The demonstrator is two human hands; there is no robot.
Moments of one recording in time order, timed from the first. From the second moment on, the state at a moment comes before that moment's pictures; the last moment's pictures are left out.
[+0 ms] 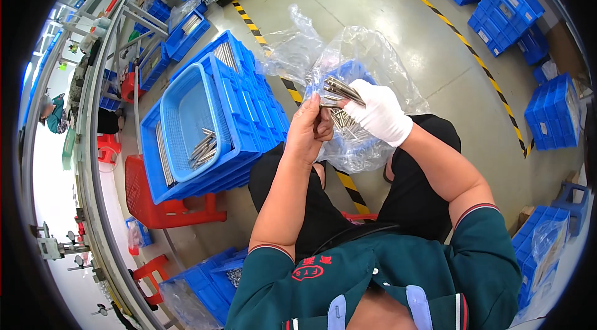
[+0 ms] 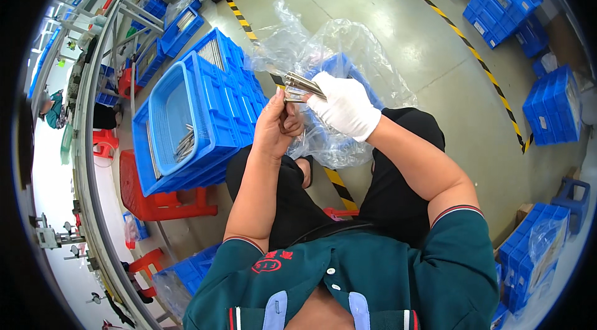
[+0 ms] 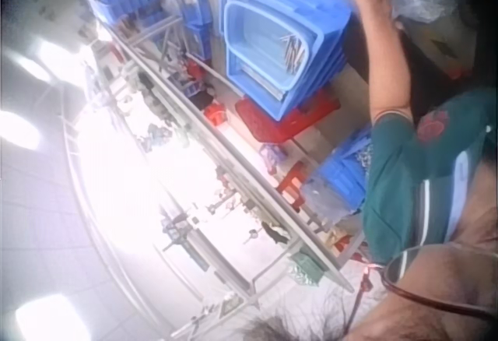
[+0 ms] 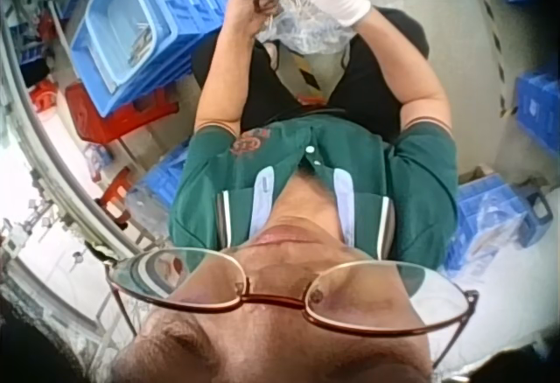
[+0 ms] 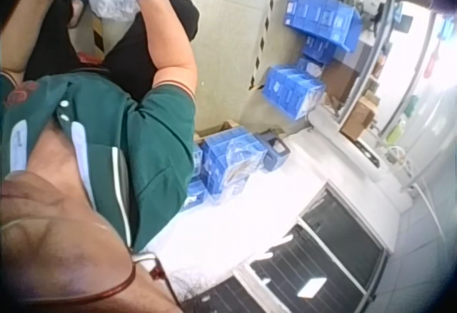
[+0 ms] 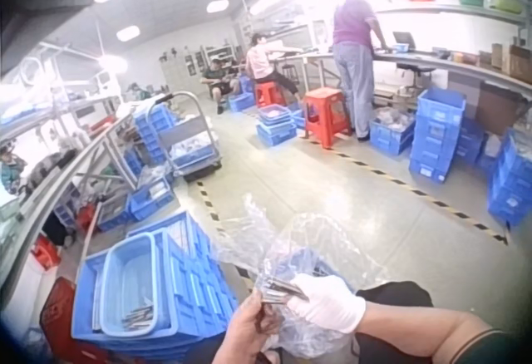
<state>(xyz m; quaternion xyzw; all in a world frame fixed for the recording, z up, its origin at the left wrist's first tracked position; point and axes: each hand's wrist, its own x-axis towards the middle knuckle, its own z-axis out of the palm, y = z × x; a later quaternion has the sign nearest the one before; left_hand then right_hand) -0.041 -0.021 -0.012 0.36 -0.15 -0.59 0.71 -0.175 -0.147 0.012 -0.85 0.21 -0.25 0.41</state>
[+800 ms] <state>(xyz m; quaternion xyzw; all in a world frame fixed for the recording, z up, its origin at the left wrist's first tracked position) -0.021 -0.010 0.001 0.58 -0.25 -0.37 0.68 -0.172 -0.150 0.016 -0.84 0.20 -0.18 0.48</state>
